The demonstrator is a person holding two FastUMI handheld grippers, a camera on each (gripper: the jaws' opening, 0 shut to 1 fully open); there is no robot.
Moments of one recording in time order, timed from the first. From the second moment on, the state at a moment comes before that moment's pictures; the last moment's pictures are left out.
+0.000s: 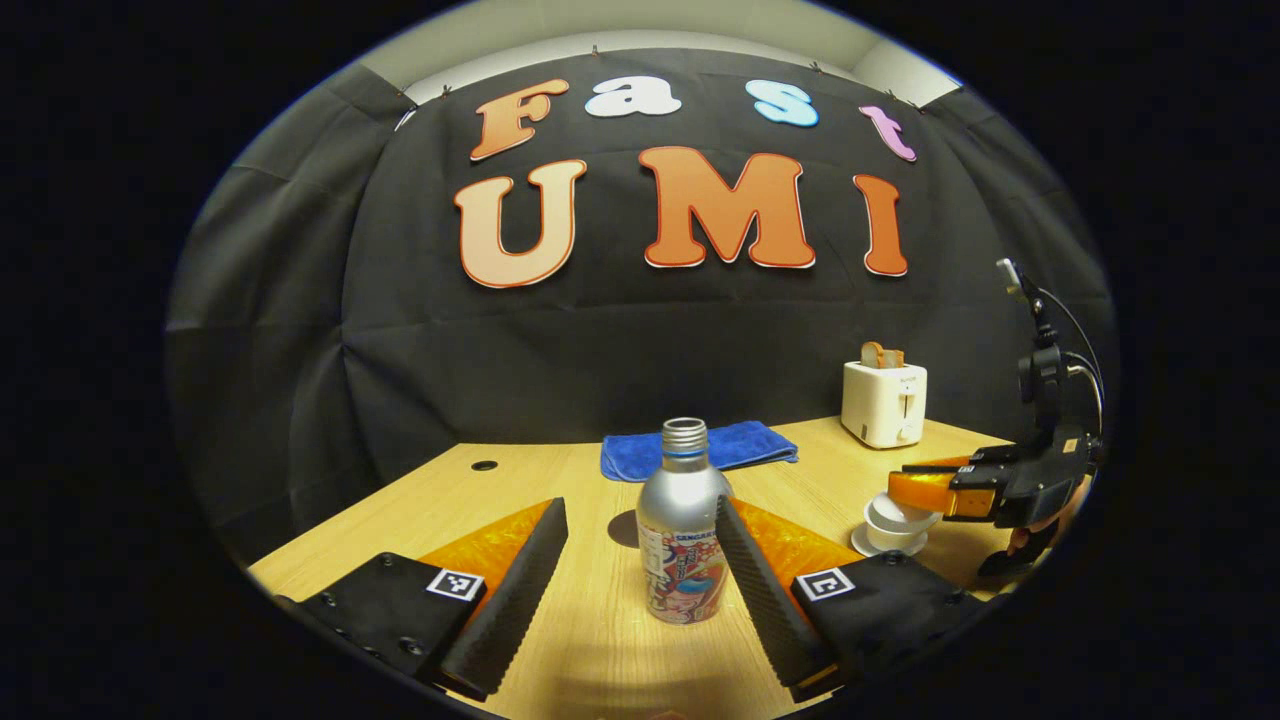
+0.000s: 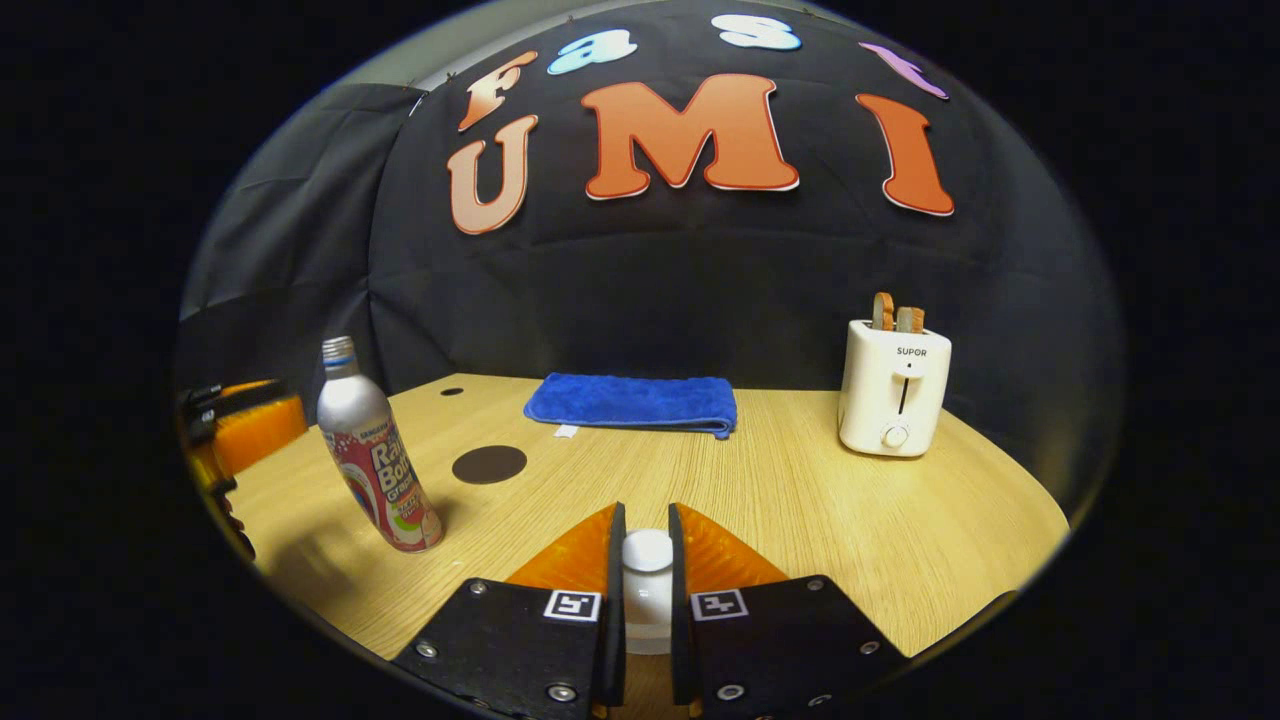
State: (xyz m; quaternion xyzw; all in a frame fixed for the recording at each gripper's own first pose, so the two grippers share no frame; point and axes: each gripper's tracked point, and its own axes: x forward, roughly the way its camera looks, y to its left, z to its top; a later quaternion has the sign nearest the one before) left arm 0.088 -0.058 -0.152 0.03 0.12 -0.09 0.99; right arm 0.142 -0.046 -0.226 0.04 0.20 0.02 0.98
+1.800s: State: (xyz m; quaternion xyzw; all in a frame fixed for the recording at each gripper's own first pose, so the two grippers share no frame) left arm 0.145 -0.114 -0.218 0.20 0.18 -0.10 0.96; right arm 0.109 -0.120 -0.155 0.05 0.13 -0.05 0.99
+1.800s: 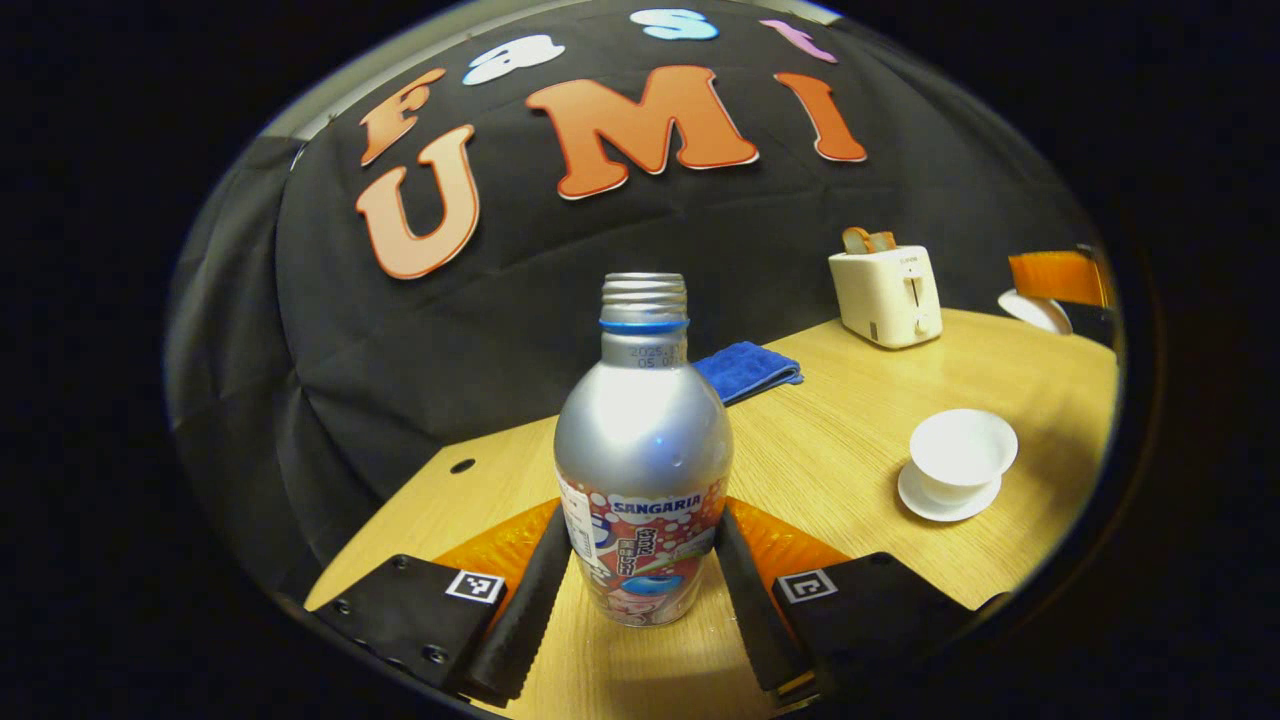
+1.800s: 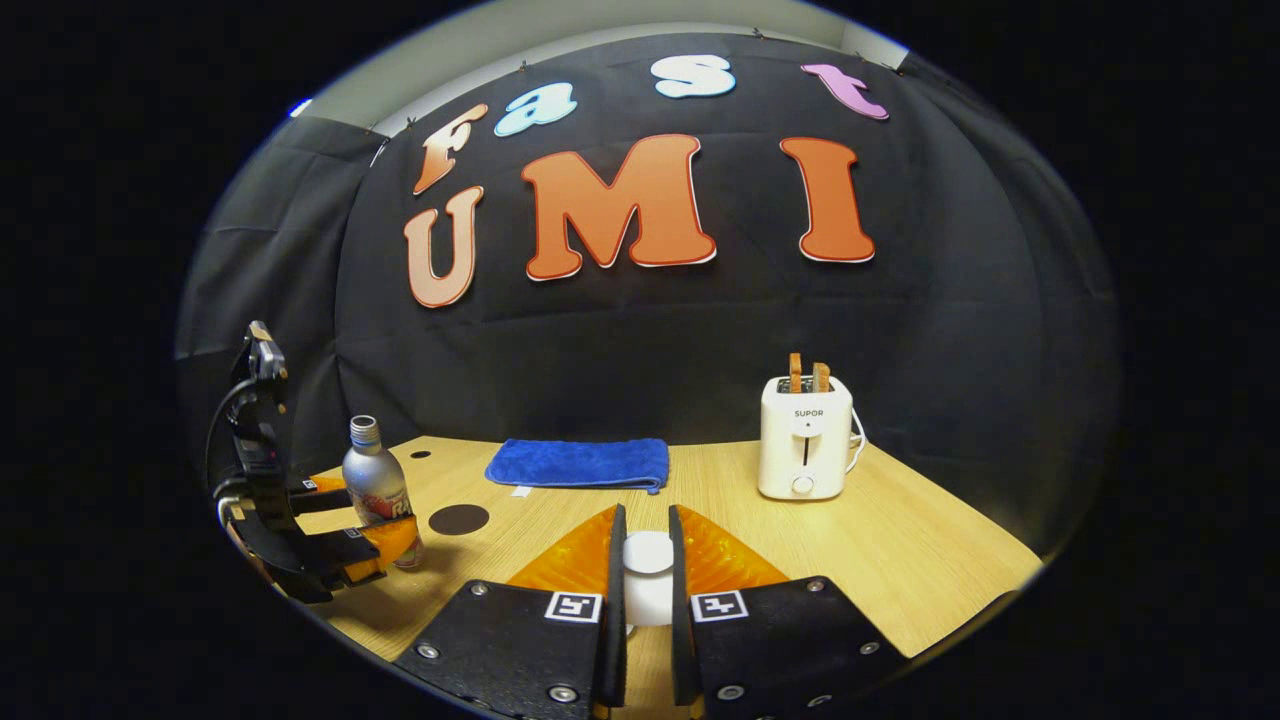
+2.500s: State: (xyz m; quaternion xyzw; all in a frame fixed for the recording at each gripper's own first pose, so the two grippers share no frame) left arm 0.136 -0.161 -0.230 0.40 0.16 -0.16 0.89; right arm 0.097 -0.156 -0.149 0.06 0.12 -0.07 0.99
